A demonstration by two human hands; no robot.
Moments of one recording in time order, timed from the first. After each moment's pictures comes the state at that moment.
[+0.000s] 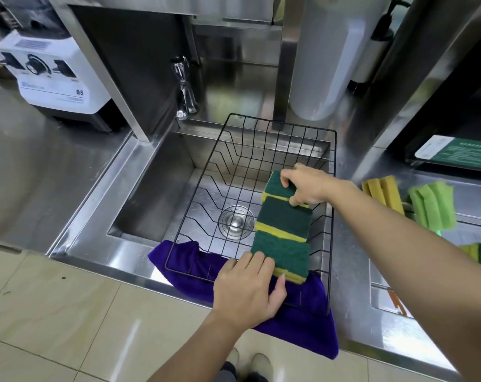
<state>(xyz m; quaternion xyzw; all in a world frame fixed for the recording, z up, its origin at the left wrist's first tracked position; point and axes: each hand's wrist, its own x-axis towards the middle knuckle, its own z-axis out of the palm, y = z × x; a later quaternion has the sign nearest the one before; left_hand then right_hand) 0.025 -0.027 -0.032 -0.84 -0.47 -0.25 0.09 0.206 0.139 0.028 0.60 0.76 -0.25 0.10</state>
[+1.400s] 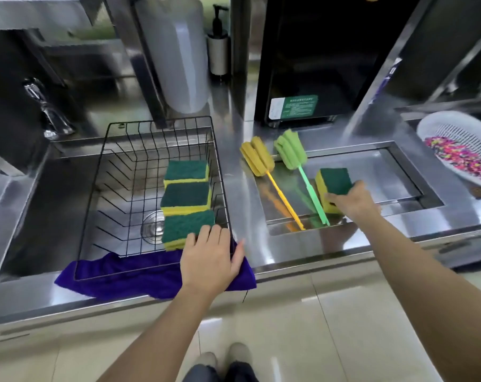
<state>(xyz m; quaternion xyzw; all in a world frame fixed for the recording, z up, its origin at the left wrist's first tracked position) 0.086 -0.051 -0.035 -0.89 -0.39 -0.22 0.11 0.379 -0.098 0.018 0.94 0.19 -0.22 -0.19</state>
